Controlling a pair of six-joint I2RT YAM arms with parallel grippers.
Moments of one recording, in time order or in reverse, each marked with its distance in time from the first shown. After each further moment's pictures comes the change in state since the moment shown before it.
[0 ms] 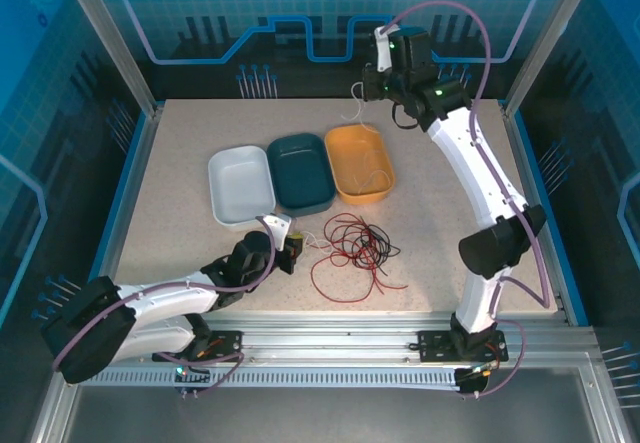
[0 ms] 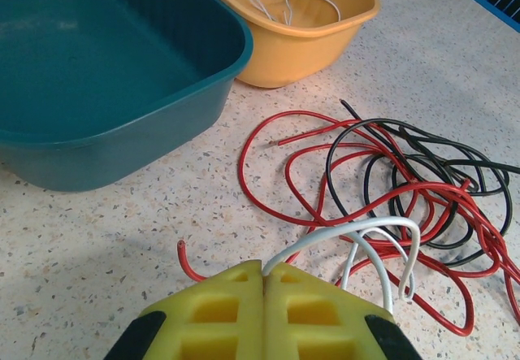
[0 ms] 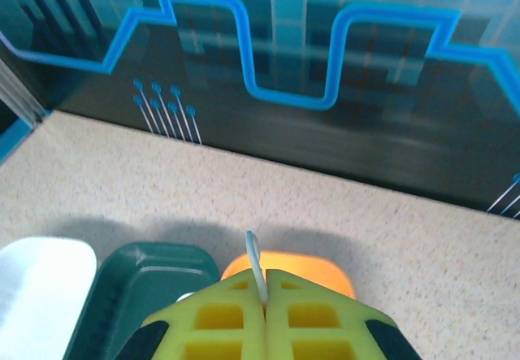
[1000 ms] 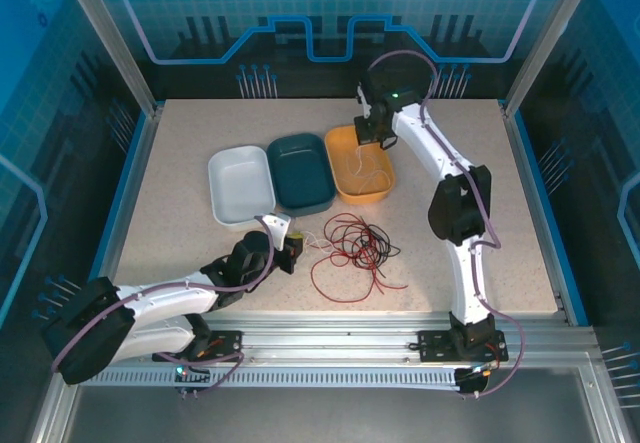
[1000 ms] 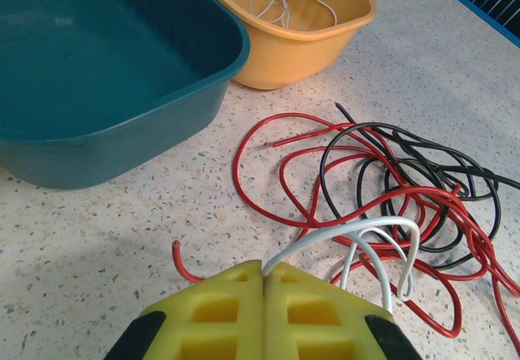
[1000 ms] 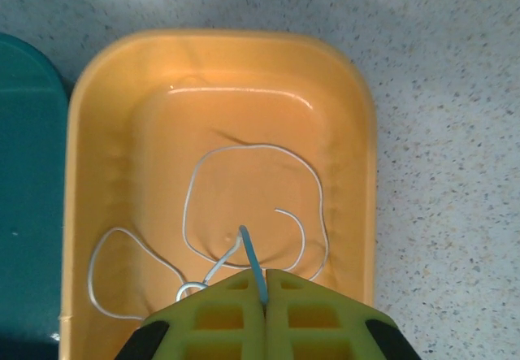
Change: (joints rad) left arm 0.000 -0.005 0.000 -0.001 0.010 -0.026; right arm -0.039 0.374 0.040 -0.261 0.015 0.038
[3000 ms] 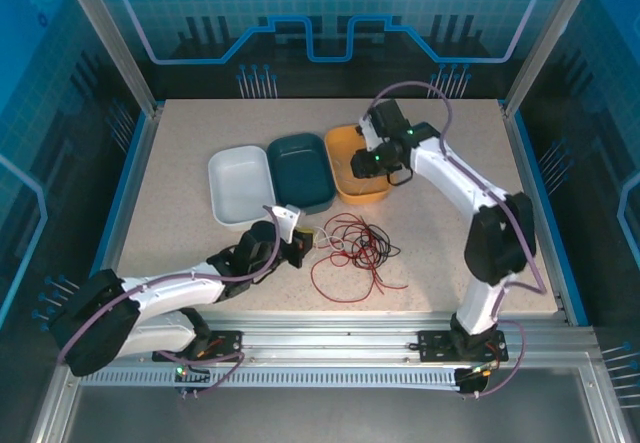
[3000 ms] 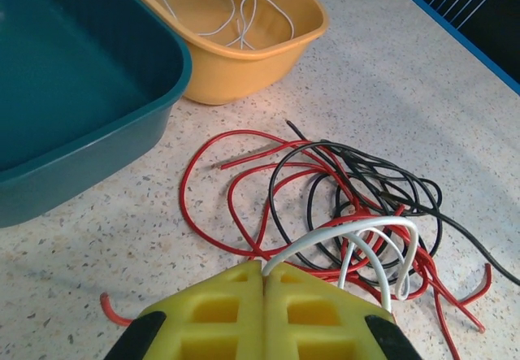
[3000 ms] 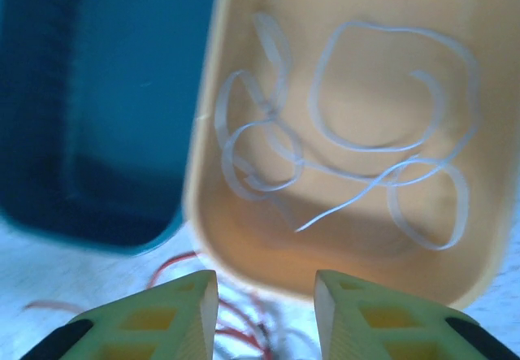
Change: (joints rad) left arm 0.002 0.064 0.112 -0.047 0.093 -0.023; right arm 0.059 -0.480 -0.675 0.256 -0.254 0.022
